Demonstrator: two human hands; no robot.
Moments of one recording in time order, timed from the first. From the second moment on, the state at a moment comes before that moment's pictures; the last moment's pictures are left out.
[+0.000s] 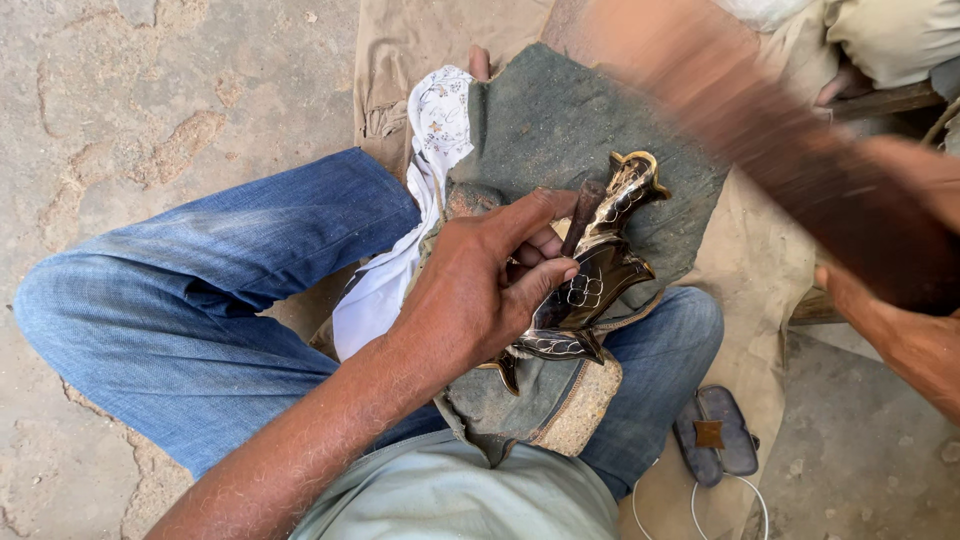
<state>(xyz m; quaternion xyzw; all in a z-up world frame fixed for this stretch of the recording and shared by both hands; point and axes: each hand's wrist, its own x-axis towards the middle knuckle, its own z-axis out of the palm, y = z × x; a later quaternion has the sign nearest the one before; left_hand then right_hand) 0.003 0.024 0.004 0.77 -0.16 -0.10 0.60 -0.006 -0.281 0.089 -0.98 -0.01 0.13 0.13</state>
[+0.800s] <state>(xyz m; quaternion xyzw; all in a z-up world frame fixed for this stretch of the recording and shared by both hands) -0.033 0.012 -0.017 0.77 -0.04 -0.03 0.64 0.014 -0.265 0.113 -0.96 -0.27 0.03 0.05</state>
